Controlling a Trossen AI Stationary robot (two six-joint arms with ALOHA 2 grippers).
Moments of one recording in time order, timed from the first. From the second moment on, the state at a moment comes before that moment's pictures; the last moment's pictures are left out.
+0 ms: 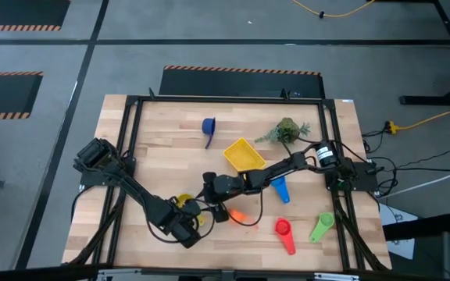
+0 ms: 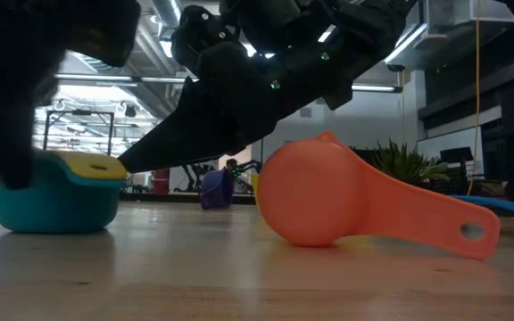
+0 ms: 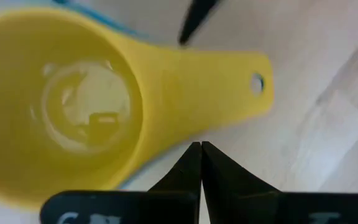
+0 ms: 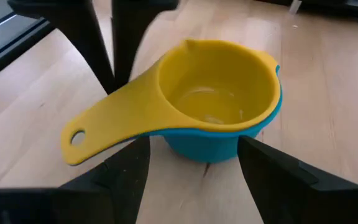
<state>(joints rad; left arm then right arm) -0.65 1.81 1.19 -0.70 -0.20 -1.30 0.20 2.20 1.33 0.33 -0.10 -0.08</state>
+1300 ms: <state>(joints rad) -0.63 1.29 1.19 -0.76 -0.57 -0.85 -0.18 1.94 1.76 -0.63 0.06 -0.41</state>
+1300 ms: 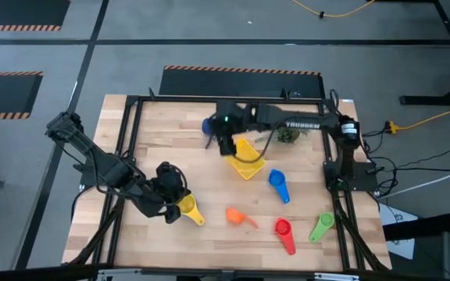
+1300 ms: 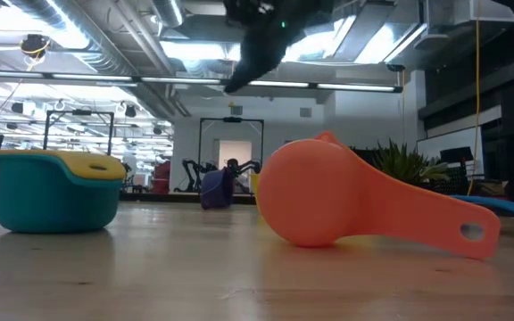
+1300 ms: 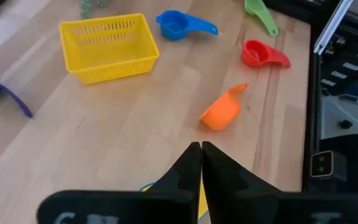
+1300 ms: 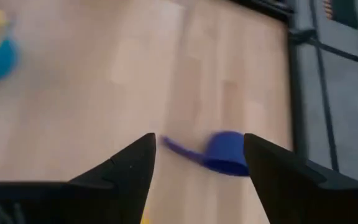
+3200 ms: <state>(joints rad) -0.62 1.29 1.19 -0.75 -0.59 -0.86 -0.39 2.29 1.76 -0.34 0.02 -0.59</state>
